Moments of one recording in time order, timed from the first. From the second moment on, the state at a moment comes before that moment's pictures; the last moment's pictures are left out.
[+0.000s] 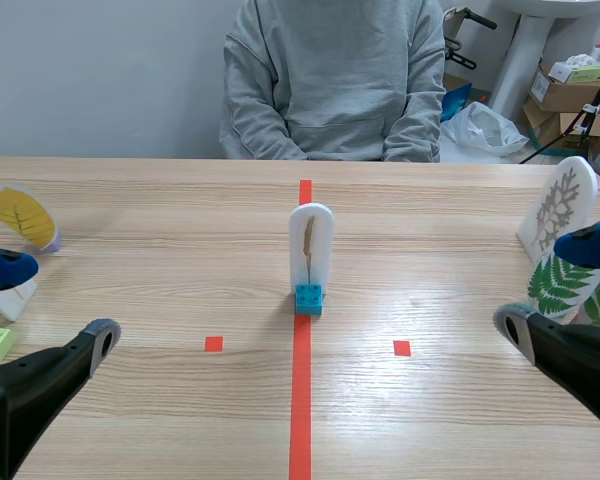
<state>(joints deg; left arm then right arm) 54.0 -19.9 -16.7 131.0 -12.5 -30.0 5.8 -48.5 27.5 26.8 126.8 28.4 45.5 -13.3</state>
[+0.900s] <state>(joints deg) 42.6 -23.0 -15.0 120.4 -10.9 -32.9 5.8 -48.5 27.5 26.8 126.8 28.4 45.5 -13.3</state>
